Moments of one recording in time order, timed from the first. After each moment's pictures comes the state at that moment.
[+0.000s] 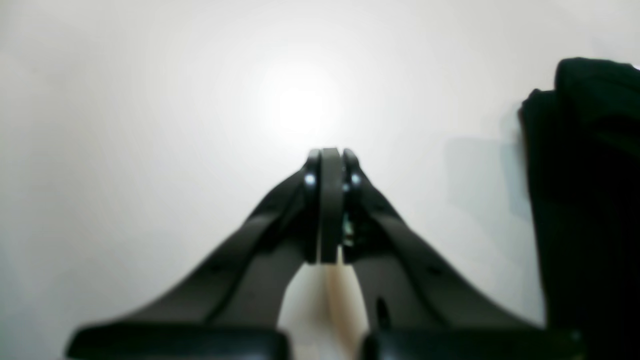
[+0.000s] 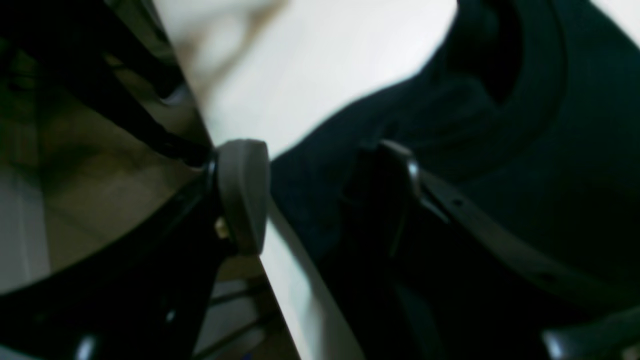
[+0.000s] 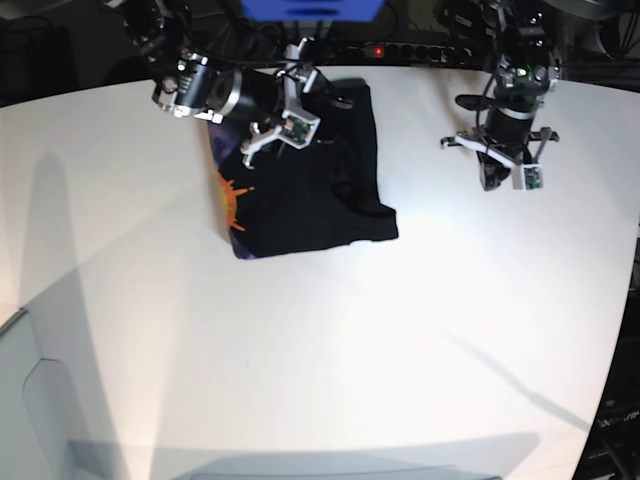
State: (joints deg) left arm 29.4 -8.8 -18.2 112.5 -18.3 -6.5 33.6; right arm -20.6 13.0 -22.4 115.0 15.7 39.5 -40.4
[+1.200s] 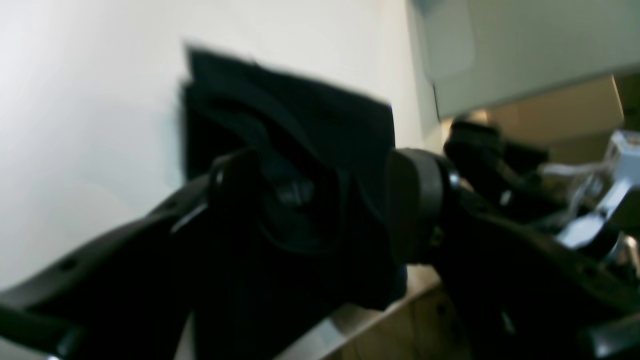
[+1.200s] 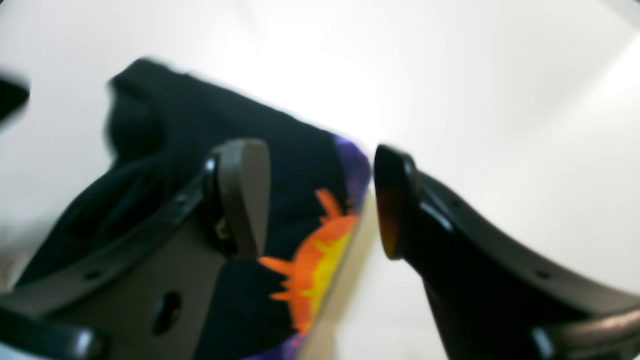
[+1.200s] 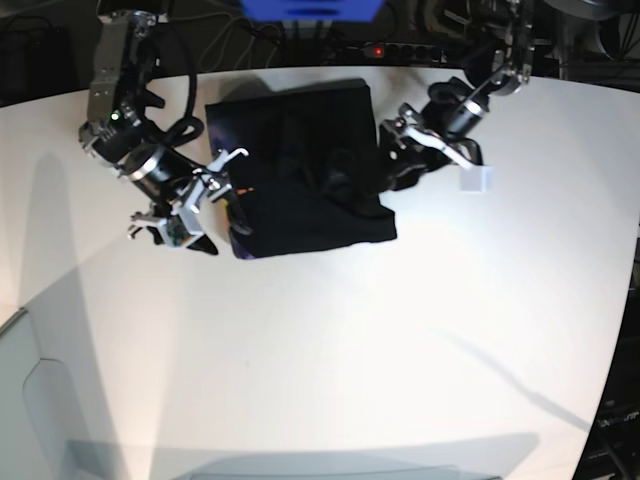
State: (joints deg) left arm 29.6 -15.0 -0.5 114.7 -62.4 -6.1 33.4; right arm -13.7 3.7 7.9 114.9 15.5 39.5 -41.2
